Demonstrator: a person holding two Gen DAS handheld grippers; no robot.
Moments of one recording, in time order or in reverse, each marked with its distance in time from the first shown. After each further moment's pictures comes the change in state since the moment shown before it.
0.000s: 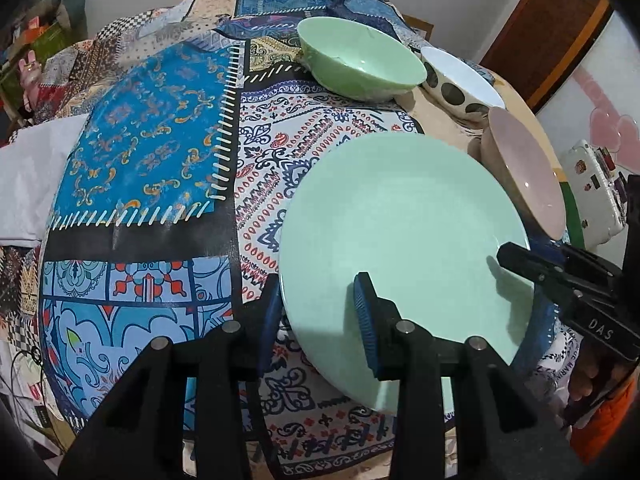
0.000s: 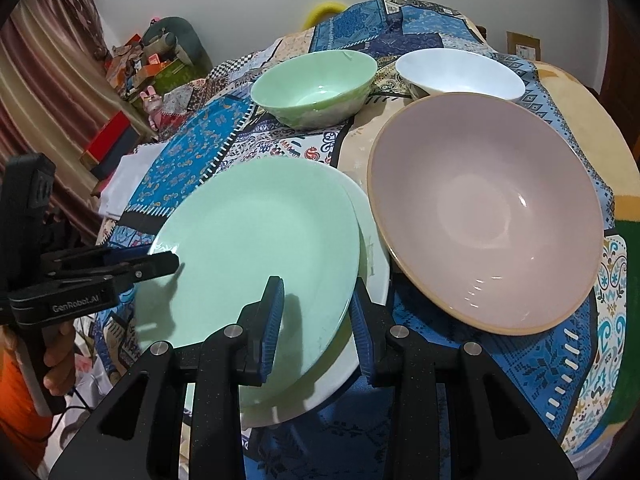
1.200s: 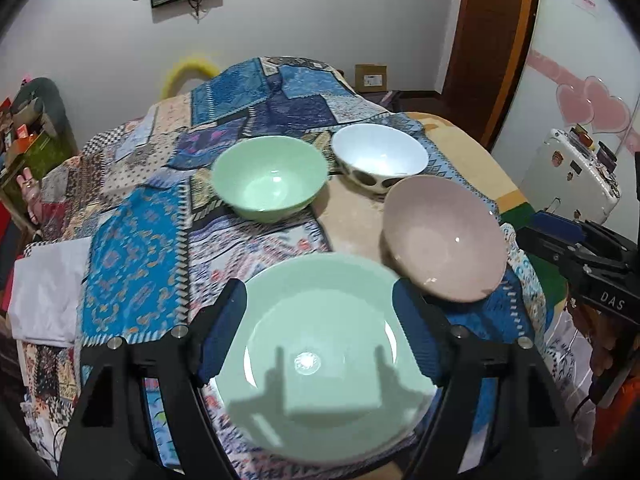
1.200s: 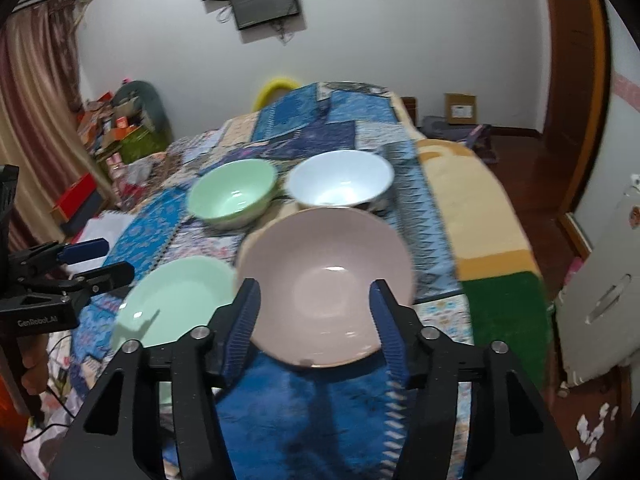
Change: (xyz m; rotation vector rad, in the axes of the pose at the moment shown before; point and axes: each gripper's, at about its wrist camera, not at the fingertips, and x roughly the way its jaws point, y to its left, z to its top) left arm -0.054 -0.108 0.044 0.228 -0.225 0.053; right arm -0.094 -0.060 0.016 0.036 -0.261 -0.192
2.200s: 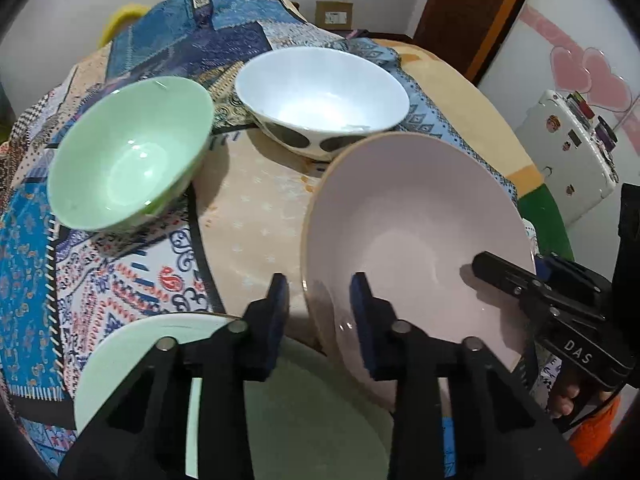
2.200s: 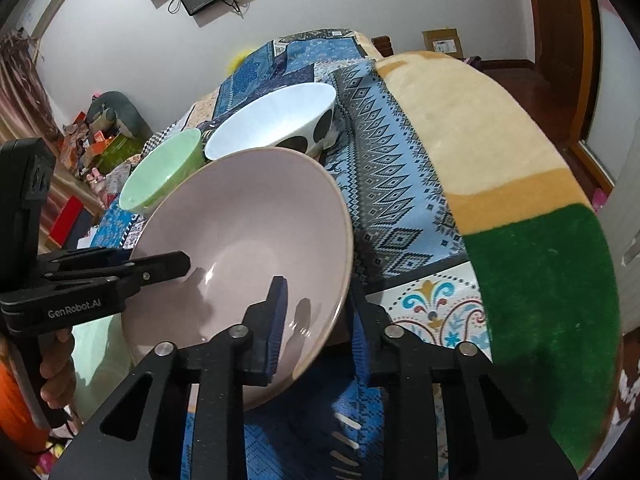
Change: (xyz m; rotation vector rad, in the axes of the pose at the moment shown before) left arm 0.145 -0.057 0.030 0.022 0.230 -0.147; right arm 0.067 -0.059 -0.024 0.178 0.125 0.084
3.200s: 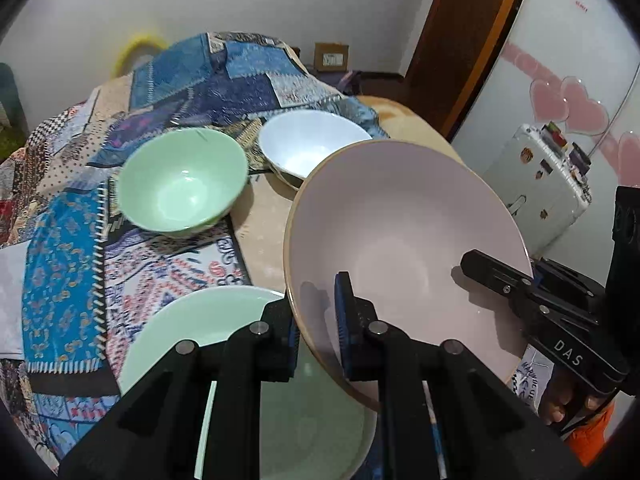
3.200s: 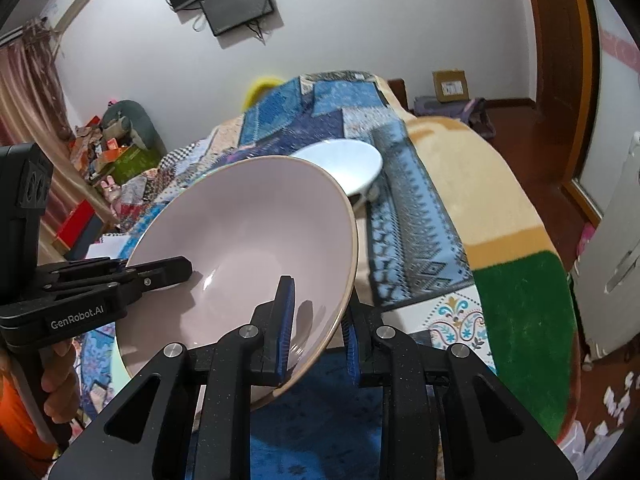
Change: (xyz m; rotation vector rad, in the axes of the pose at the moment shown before) left arm -0.102 0.006 -0.020 -0.021 -0.150 -0.020; right arm -0.052 0.059 0.017 -0.072 -0.105 -0.027
